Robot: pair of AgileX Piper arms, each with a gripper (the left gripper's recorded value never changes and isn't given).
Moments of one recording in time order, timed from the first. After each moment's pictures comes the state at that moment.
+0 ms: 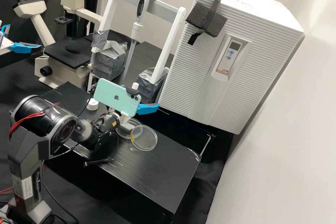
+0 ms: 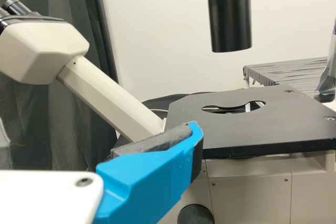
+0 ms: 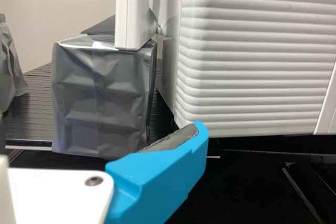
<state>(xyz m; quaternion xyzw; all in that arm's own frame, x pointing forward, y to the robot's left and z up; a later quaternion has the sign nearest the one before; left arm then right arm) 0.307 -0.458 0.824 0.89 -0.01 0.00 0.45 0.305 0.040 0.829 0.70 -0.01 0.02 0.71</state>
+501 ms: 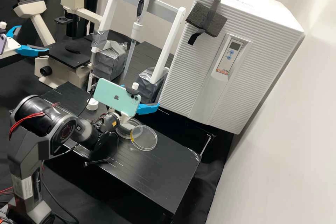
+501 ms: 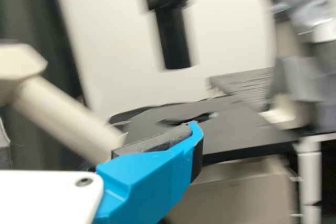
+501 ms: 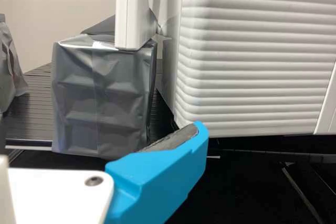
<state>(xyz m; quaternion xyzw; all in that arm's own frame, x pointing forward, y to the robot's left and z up) 0.300 -0.494 0.806 0.90 -0.06 -0.07 0.43 0.305 0.040 0.829 0.70 -0.01 0.02 0.71</state>
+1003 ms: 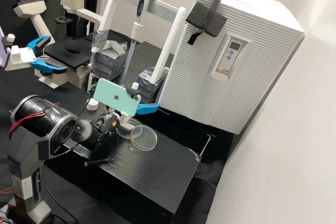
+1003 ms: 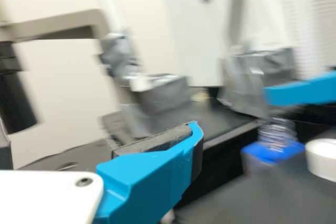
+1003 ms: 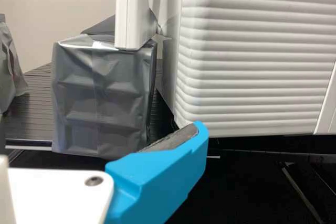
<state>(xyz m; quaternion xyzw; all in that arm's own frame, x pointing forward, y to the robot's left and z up) 0.270 -0.554 0.760 0.88 -0.15 -0.24 0.38 0.305 0.040 0.829 0.70 -0.01 0.02 0.71</state>
